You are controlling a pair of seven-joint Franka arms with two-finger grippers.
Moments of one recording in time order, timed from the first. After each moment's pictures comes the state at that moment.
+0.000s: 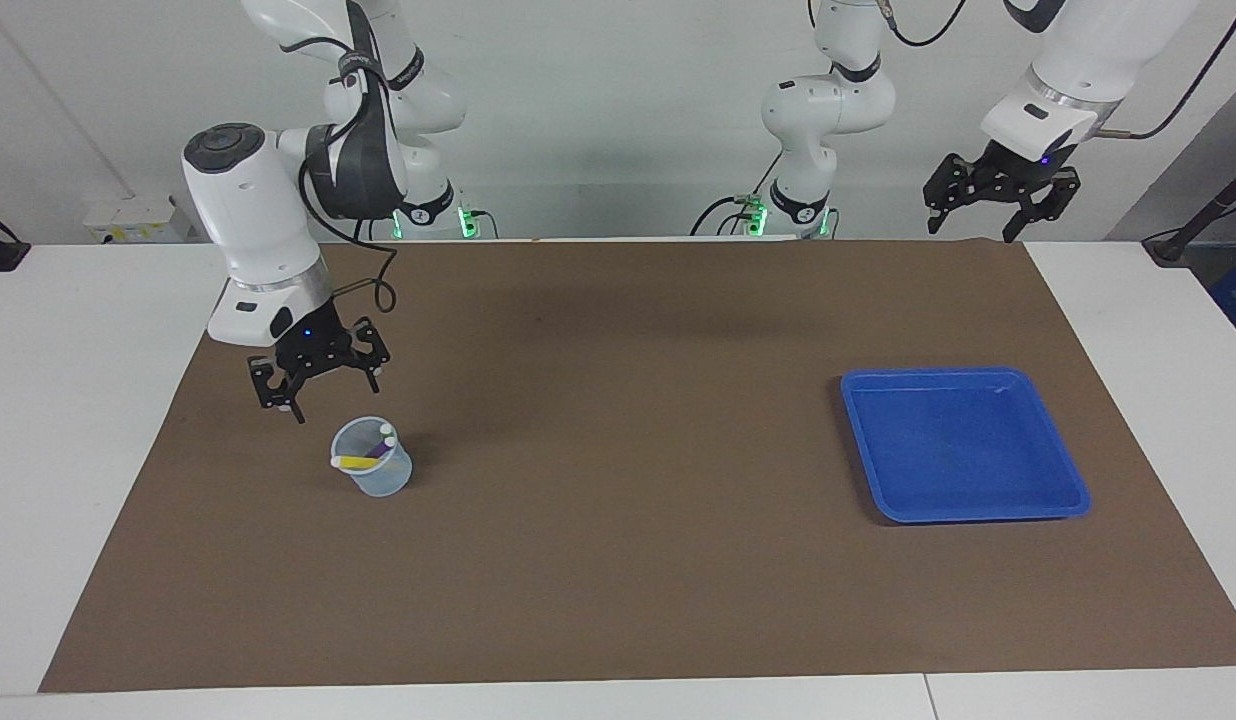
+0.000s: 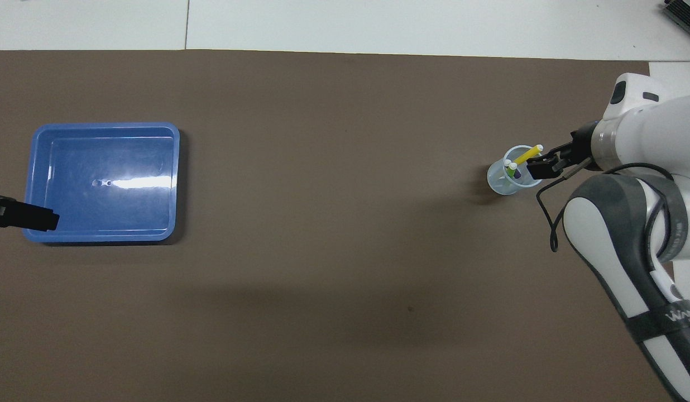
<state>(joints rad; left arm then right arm) 0.05 -0.13 -0.09 -1.66 -0.01 1.49 0.21 0.03 0.09 0.01 -1.89 -0.01 2.20 -0.50</state>
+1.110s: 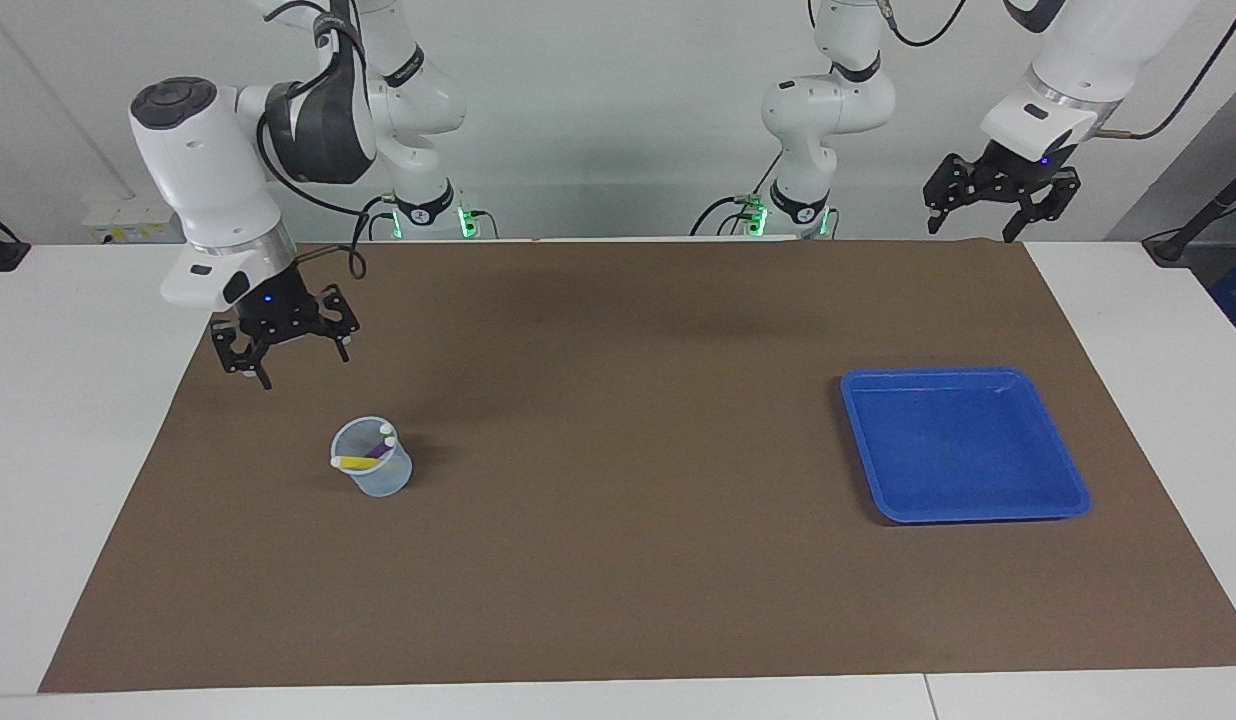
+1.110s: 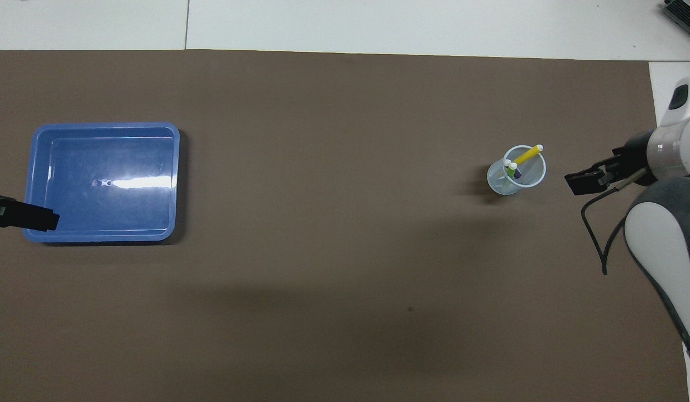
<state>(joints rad) 0.05 -0.13 -0.09 -1.66 -0.01 1.49 0.21 -0.03 -0.01 0.00 -1.84 0.00 1.95 -0.48</state>
